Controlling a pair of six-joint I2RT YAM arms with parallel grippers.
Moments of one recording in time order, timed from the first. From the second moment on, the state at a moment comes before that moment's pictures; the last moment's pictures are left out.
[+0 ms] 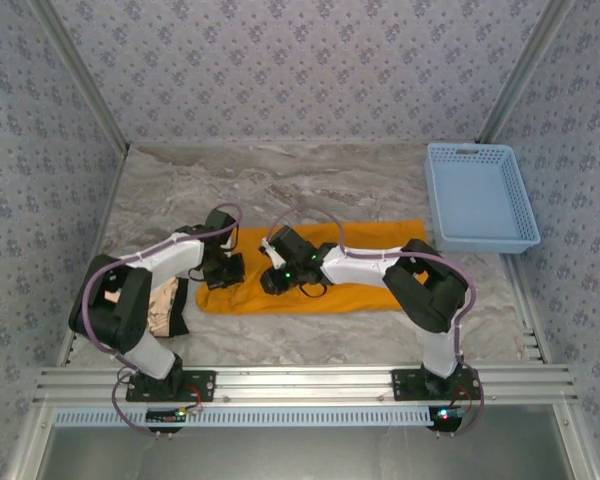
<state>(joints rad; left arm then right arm) -0.40 1.58 0.86 -0.67 0.17 -0.63 0.92 1.90 1.13 -0.19 -0.25 0.38</state>
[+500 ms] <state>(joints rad) -0.36 1.53 1.06 -0.81 0.05 -0.52 0.68 1.47 1.03 -0.36 -0.01 0.39</state>
